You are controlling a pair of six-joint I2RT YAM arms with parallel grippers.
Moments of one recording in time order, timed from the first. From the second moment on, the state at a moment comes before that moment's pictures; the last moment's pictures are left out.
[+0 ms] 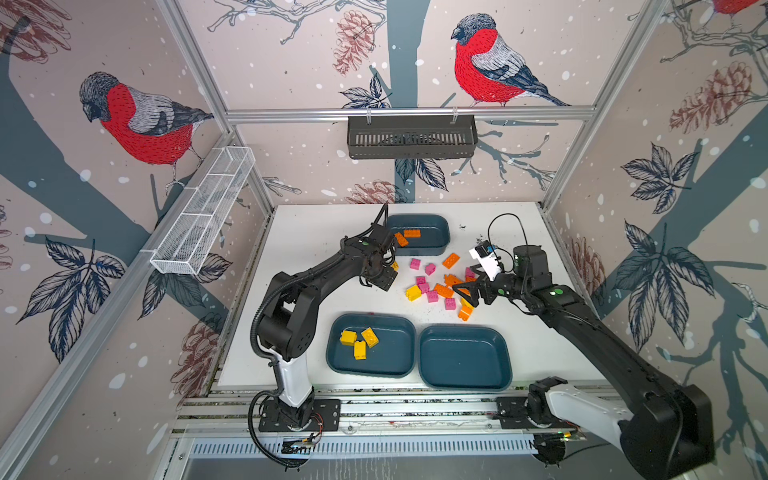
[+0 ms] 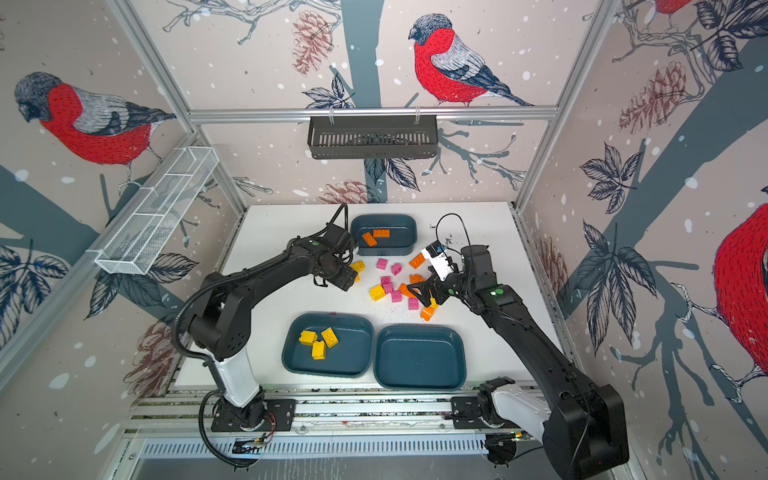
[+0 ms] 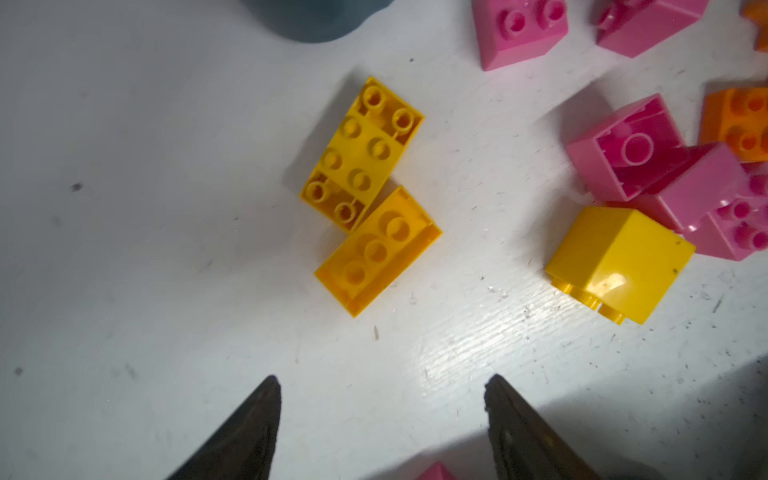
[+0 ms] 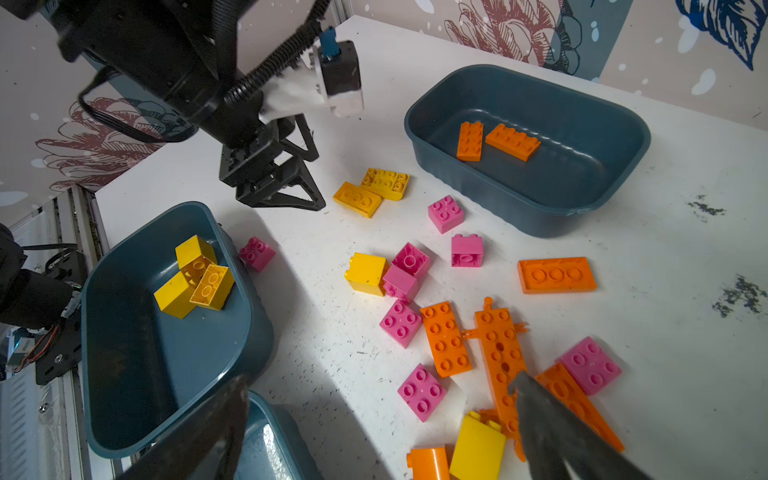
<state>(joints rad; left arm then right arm) -0.52 1.88 1.39 -0.74 -0.02 0.09 0.29 1.09 0.79 -0.34 -0.60 -0.18</state>
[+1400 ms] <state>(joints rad) -0.48 1.88 1.49 -0.88 0.16 0.26 0.27 1.11 0.78 -0.38 -0.59 -0.18</state>
